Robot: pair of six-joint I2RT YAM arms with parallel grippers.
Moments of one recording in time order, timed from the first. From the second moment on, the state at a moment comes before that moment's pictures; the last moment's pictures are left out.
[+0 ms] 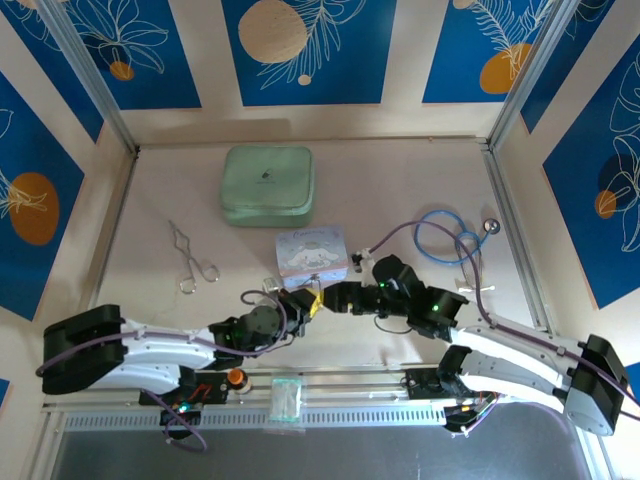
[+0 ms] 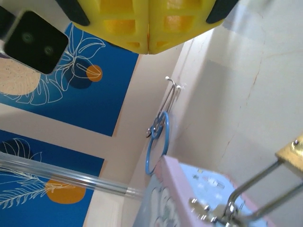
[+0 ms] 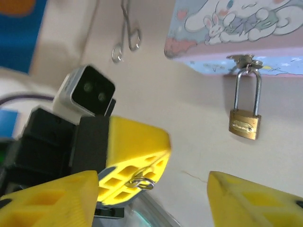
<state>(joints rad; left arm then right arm) -1.25 1.19 0.29 0.64 -0.44 -1.85 0.90 0.90 0.51 -0.13 -0.24 0.91</state>
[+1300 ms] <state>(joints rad) -1.23 1.05 0.47 0.71 -0.45 -1.09 0.84 0.89 0.39 0.59 -0.46 1.09</state>
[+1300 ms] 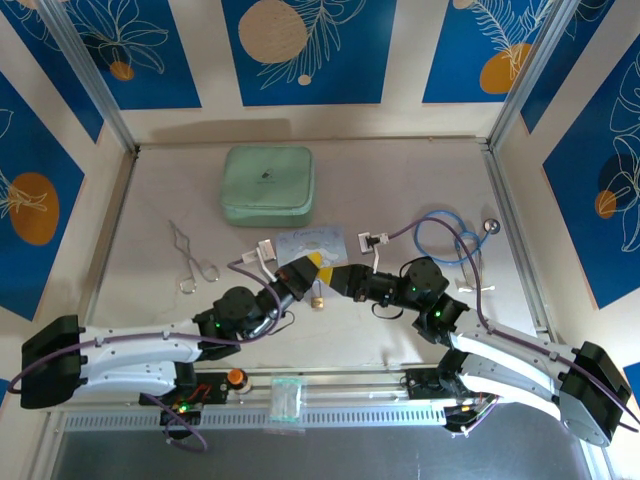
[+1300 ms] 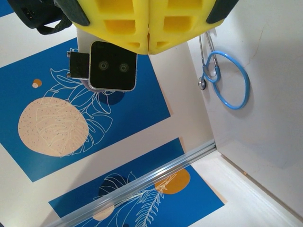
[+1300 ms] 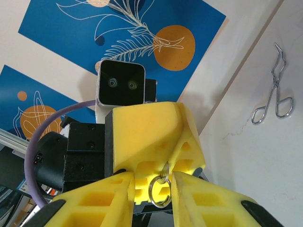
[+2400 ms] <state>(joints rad) -1.22 1.03 0.49 0.69 -0.46 -1.14 0.83 0.93 0.39 0.67 -0.45 1.13</state>
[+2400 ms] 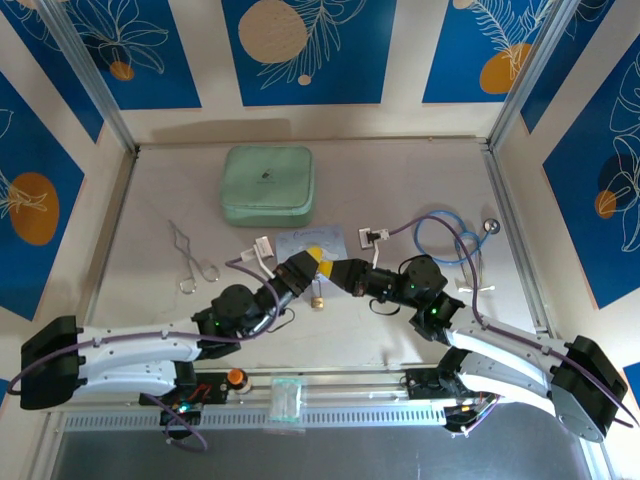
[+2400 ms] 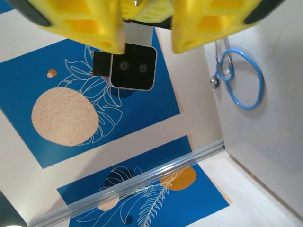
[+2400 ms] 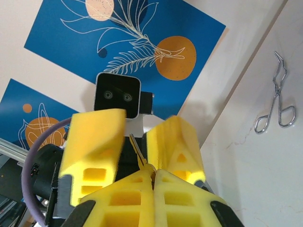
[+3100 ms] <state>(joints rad) -1.22 0.95 0.53 0.38 -0.46 -1.13 0.83 0.93 0.39 0.59 -0.45 1.13</state>
